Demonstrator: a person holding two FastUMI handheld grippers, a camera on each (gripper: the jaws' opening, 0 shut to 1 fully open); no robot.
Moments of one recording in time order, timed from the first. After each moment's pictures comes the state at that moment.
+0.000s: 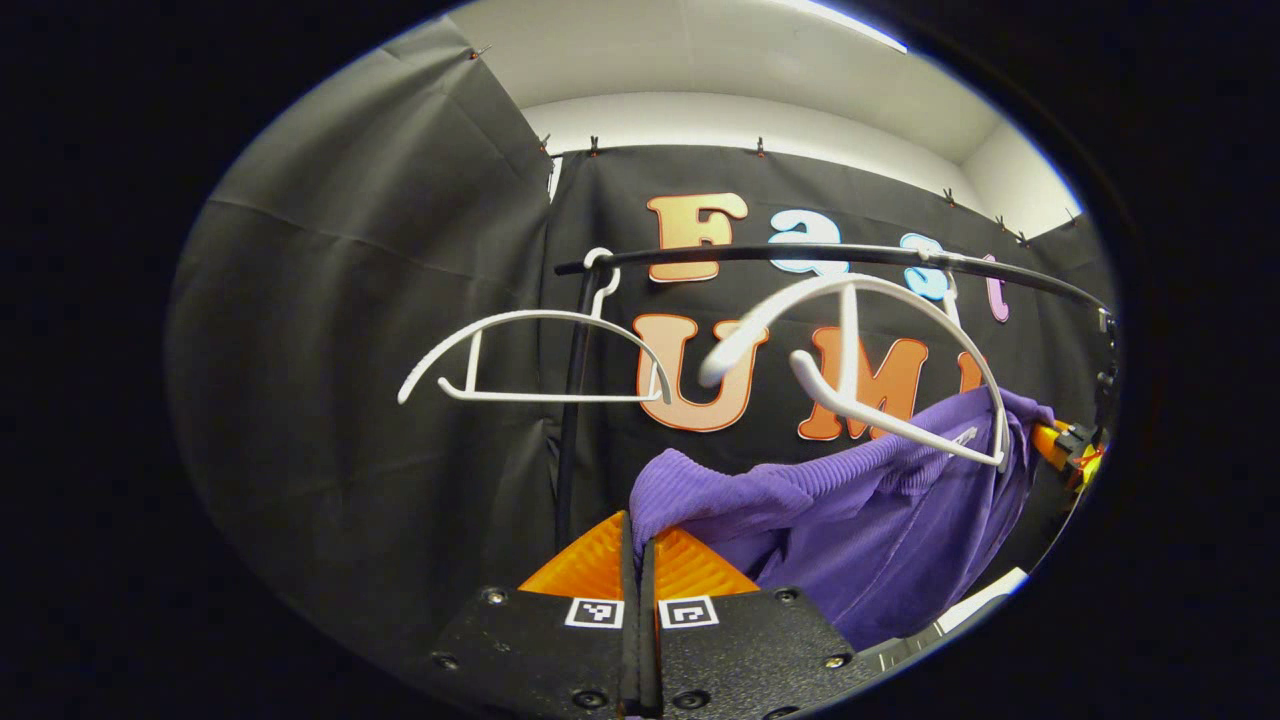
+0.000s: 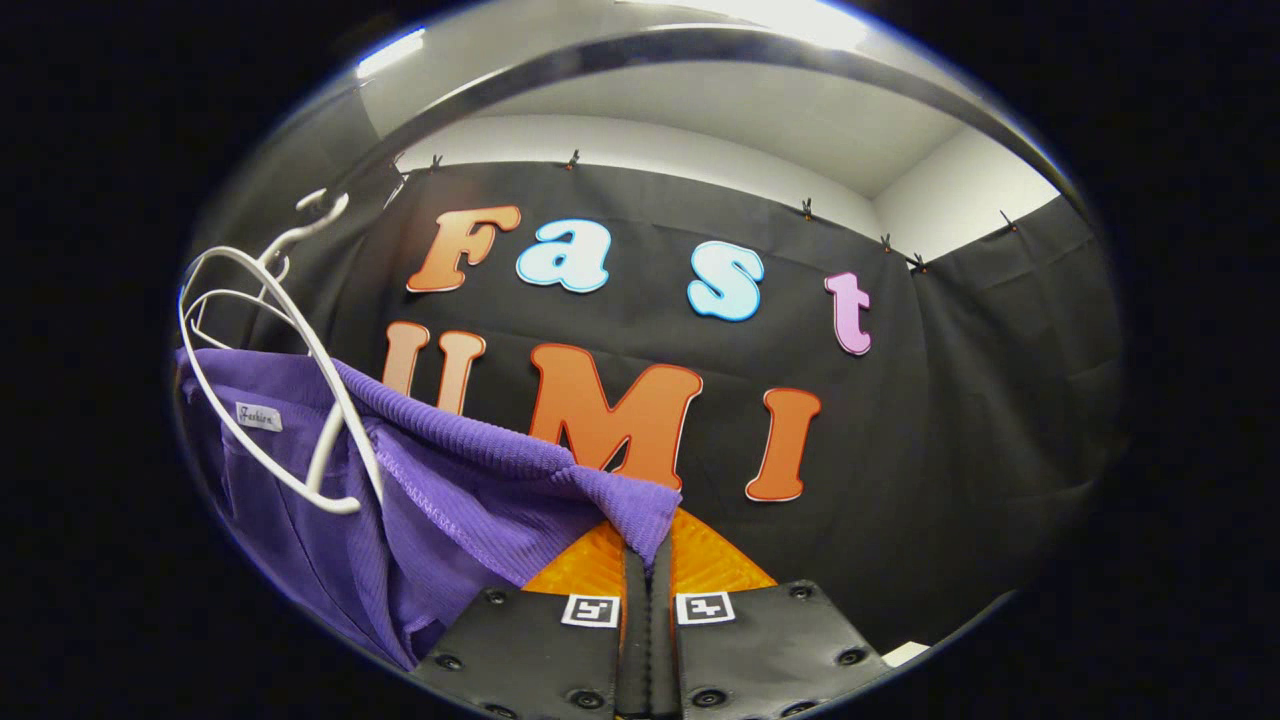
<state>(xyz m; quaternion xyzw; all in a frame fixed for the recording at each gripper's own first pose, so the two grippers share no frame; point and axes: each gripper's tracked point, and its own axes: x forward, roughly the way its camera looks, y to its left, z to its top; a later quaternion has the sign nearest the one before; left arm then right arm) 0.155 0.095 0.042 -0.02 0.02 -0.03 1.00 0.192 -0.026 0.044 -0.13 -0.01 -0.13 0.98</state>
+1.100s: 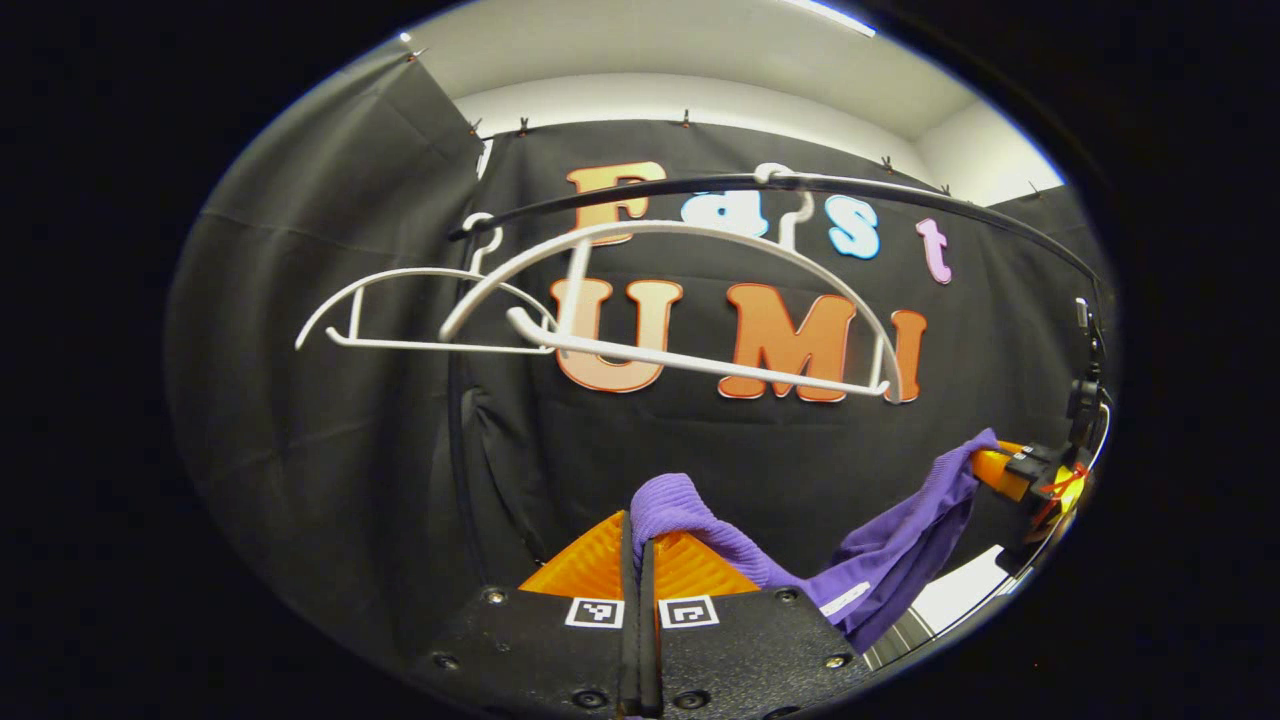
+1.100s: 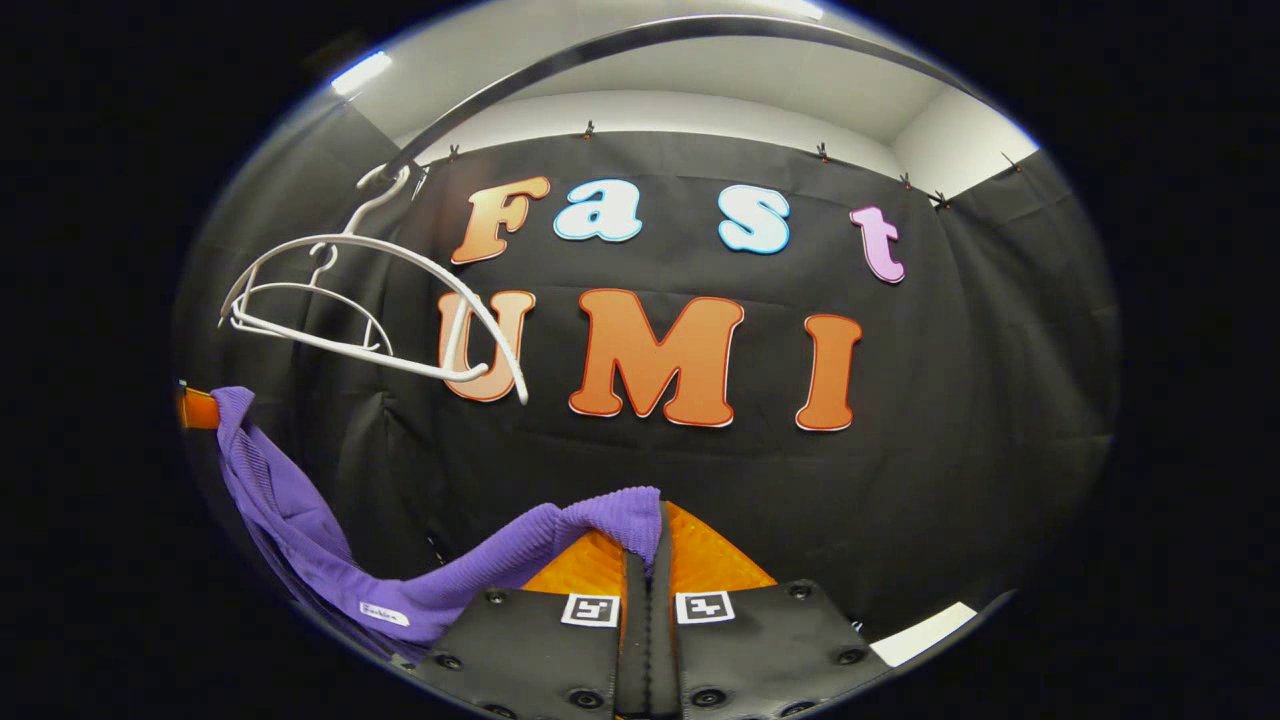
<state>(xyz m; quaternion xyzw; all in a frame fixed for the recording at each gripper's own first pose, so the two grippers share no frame) 0.120 -0.039 0.006 0.00 0.06 -0.12 0.99 0.137 0.017 -0.023 -0.07 0.04 -0.05 1.00</state>
